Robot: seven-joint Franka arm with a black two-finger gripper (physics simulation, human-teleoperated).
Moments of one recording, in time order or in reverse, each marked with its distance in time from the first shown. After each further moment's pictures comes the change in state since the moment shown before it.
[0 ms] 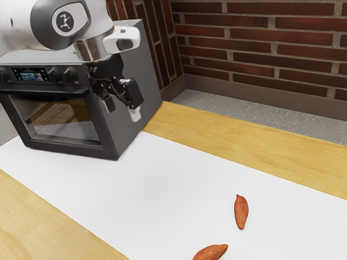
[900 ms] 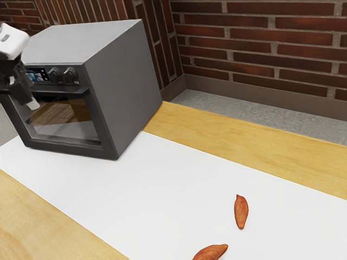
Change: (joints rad) arm -0.002 -0.251 0.364 -0.248 0.117 0.284 0.820
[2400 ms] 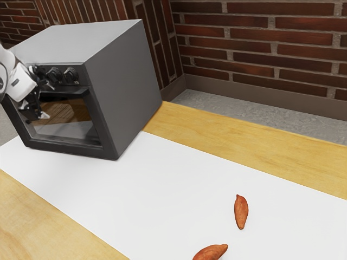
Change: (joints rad) arm -0.039 0.125 0.189 -0.211 -0.158 0.579 0.694
